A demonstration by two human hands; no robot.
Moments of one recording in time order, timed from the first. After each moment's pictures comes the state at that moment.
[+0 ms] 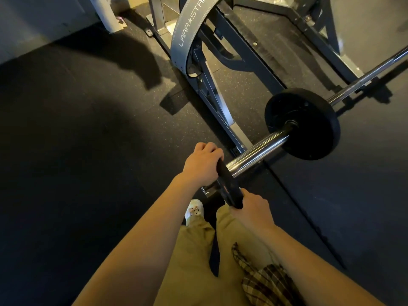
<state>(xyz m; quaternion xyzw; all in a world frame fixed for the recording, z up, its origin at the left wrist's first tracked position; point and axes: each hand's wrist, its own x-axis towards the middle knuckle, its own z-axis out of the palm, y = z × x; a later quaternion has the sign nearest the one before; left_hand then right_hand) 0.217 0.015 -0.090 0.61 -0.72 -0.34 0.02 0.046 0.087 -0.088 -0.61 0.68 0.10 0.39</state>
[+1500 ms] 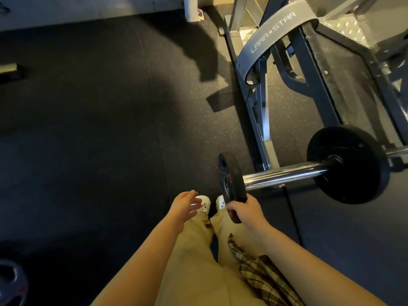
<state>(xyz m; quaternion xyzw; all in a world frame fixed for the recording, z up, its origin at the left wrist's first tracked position) 0.250 0.171 -0.124 0.70 0.14 -0.62 0.34 0.098 0.087 -0.073 -0.46 0.64 0.06 0.62</state>
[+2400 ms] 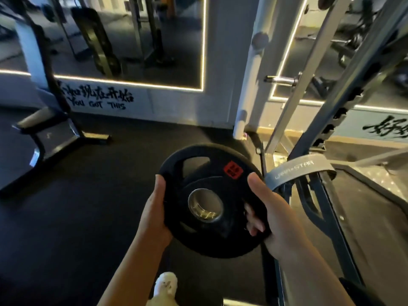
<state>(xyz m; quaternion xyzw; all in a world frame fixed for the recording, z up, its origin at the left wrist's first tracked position) 0.323 0.090 0.130 0.47 0.02 -0.36 0.80 0.183 -0.043 0.191 -0.56 0.28 -0.10 0.77</state>
